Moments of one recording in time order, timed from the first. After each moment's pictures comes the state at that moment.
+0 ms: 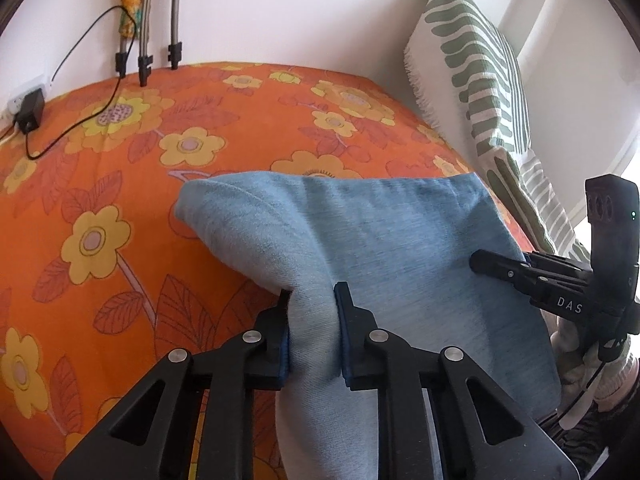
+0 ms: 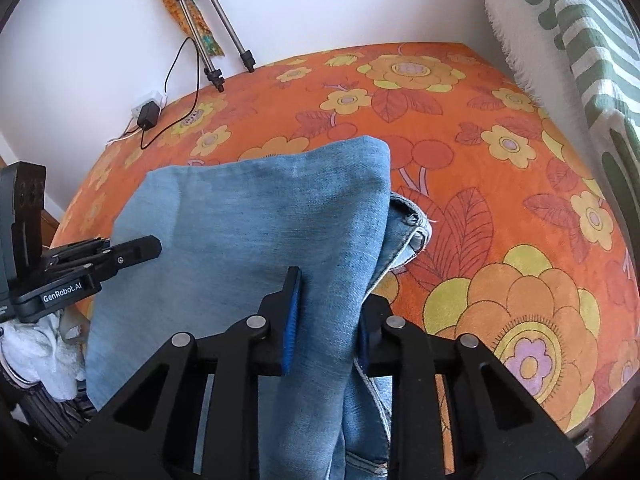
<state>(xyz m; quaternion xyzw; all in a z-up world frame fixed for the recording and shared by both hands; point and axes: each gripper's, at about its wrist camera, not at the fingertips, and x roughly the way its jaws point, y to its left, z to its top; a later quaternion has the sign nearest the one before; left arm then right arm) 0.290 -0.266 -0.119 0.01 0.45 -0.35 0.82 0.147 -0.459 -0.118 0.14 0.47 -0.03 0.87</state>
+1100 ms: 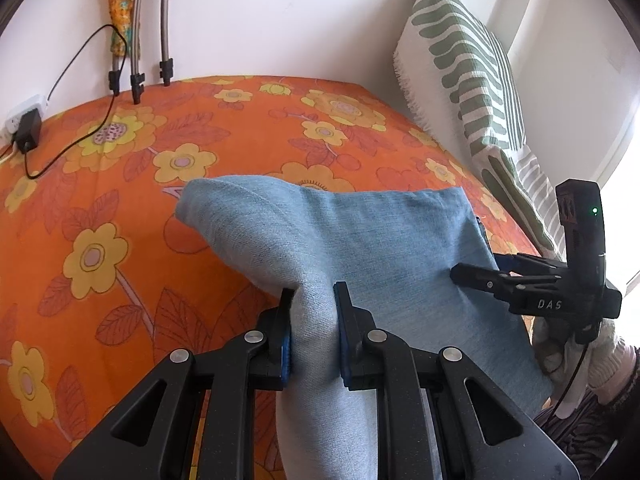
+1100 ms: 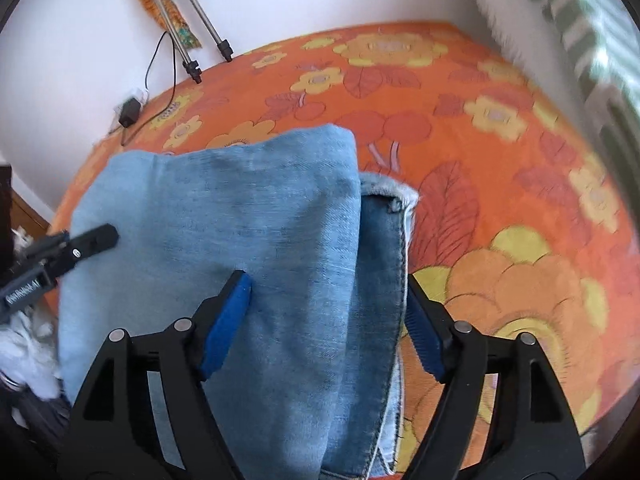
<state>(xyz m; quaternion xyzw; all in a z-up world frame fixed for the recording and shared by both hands) 0.285 -0.271 -0.116 0.03 0.44 -0.35 0.83 0.151 -0.487 -0.147 0.17 0.48 -0.03 0.86</state>
